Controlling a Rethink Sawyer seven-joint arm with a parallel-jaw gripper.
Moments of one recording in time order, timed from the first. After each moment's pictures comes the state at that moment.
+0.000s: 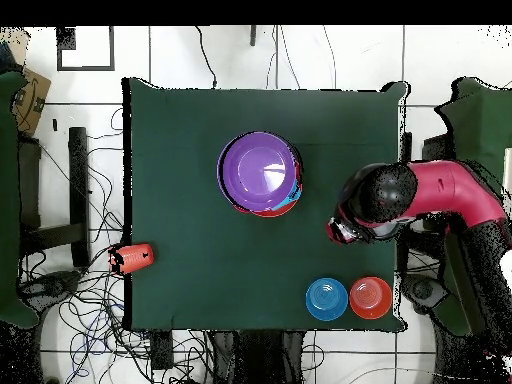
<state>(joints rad) -1.07 -0.58 0.92 1.59 -0.81 1.42 1.27</state>
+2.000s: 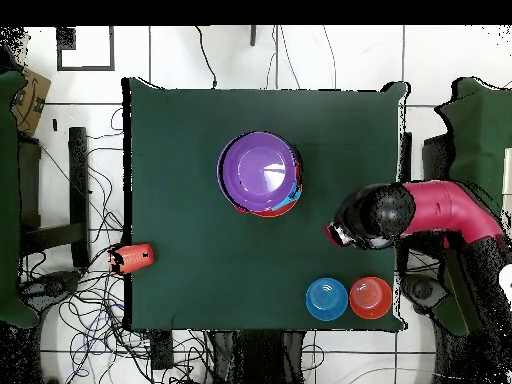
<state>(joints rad) -1.09 -0.60 0.87 1.67 -0.81 1.19 1.27</state>
